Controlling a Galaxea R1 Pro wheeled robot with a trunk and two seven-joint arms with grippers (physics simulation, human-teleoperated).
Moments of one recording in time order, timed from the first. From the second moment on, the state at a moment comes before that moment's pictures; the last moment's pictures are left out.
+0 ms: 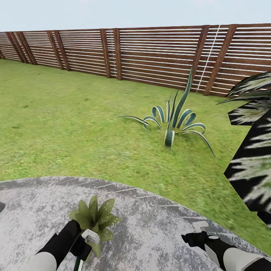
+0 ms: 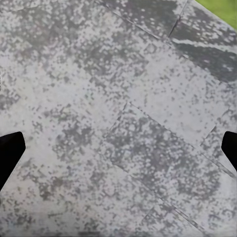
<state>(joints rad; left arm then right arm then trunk) -0.55 0.06 -0.03 -0.56 -0.59 0.82 -0.63 -0.70 -0.14 0.45 0.02 -0.36 -0.05 0.20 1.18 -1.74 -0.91</state>
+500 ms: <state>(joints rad) -0.55 0.06 -0.02 -0.55 -0.59 0.82 -0.63 -0.70 -0.14 0.46 0.02 -0.36 -0.05 0.20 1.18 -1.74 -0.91</state>
